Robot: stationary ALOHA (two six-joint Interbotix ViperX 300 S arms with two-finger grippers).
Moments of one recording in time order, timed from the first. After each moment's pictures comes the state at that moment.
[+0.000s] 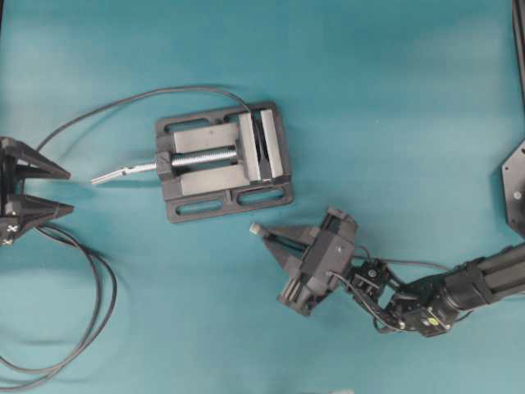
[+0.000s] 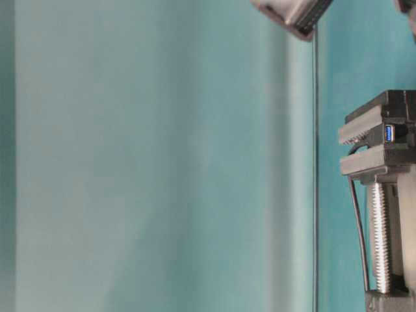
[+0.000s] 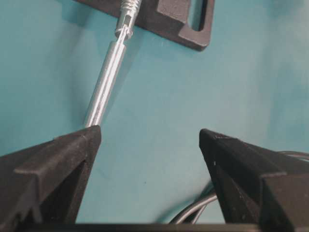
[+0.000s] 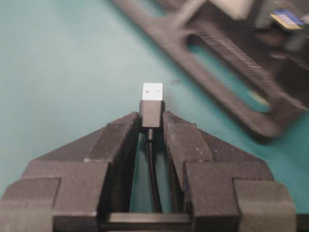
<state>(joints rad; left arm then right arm) 0.04 -1.09 1.57 -0.08 0.09 -0.39 0.52 0.51 0.58 1.40 -1.16 -0.55</state>
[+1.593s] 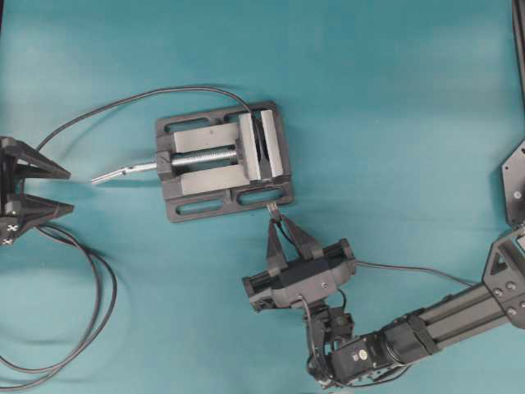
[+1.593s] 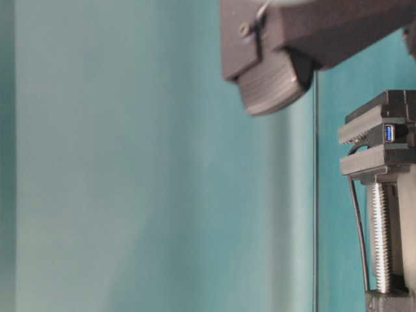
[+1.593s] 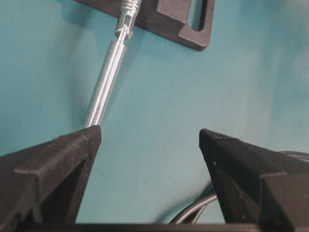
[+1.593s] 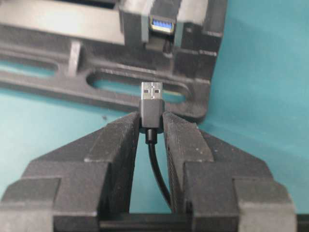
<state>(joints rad) 0.04 -1.08 1.57 -0.08 0.09 -0.39 0.55 0.70 0.12 1.92 -1.59 -0.75</state>
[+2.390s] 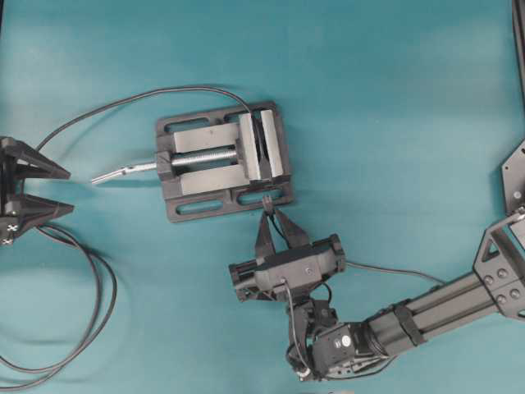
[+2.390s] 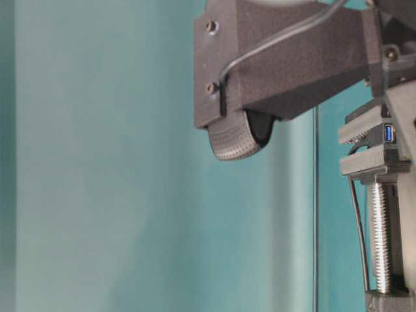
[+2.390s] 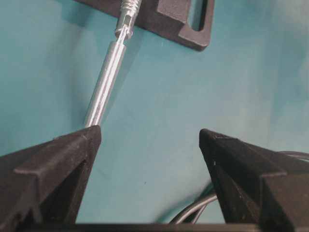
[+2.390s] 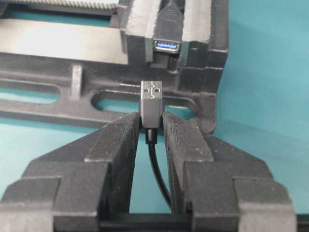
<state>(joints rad) 0.04 -1.09 1.57 -0.08 0.09 -0.39 0.50 0.70 0.04 1.99 -1.60 -0.80</state>
